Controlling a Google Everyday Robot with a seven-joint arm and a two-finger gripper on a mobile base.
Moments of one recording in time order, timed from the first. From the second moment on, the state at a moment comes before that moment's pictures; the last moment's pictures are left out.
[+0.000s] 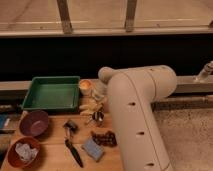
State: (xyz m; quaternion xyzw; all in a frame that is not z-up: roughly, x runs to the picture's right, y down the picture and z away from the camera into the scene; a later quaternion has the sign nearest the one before) arm -0.088 0.117 0.900 -0.45 -0.13 0.26 0.84
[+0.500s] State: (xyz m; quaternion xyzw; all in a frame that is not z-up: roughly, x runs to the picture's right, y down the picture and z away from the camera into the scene) arm -0.081 0.069 0.872 -0.41 -0.16 0.27 0.85
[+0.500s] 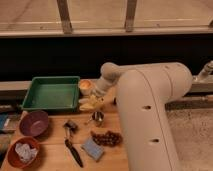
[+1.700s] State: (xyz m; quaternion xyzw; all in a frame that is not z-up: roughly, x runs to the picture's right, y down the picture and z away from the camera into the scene) arm 0.020 0.077 0.821 -0.38 -0.07 0.36 0.85
